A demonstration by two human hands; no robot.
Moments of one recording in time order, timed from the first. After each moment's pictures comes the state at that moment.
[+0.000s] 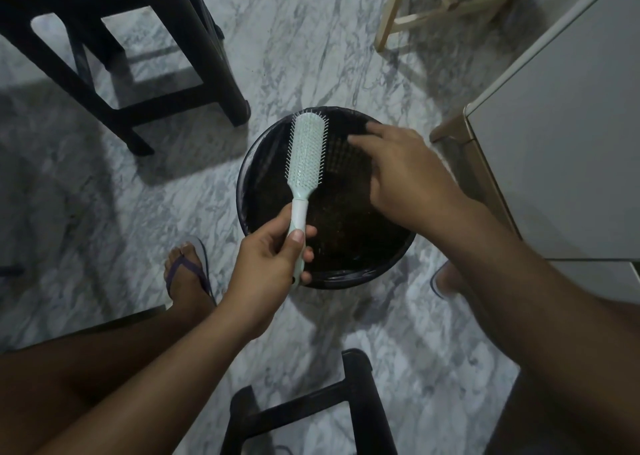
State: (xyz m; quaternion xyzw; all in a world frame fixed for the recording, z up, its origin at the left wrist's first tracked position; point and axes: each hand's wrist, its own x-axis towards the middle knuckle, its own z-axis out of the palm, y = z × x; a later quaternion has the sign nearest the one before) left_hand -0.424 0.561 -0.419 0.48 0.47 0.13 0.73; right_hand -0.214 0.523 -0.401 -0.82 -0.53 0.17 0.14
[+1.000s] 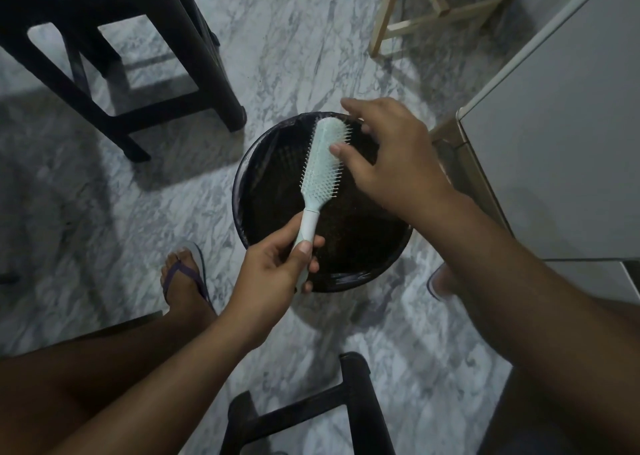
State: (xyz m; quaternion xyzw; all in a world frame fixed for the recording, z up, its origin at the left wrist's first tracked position) left_hand -0.426 0.553 -0.419 0.51 0.42 0.11 0.74; right_hand -0.213 0.538 -0.389 -0.80 -0.50 0.11 0.30
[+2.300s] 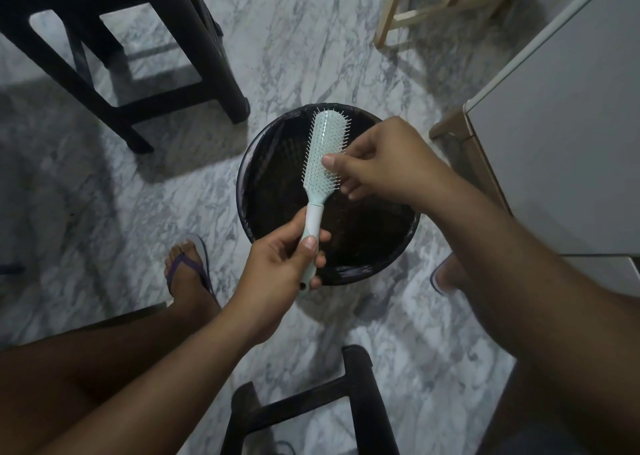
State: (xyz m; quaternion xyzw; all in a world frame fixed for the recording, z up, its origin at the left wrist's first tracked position) left_hand -0.427 0.553 -0.420 0.47 0.41 0.11 0.78; right_hand -0.220 0.543 -0.381 -0.78 -0.34 0.43 0.30
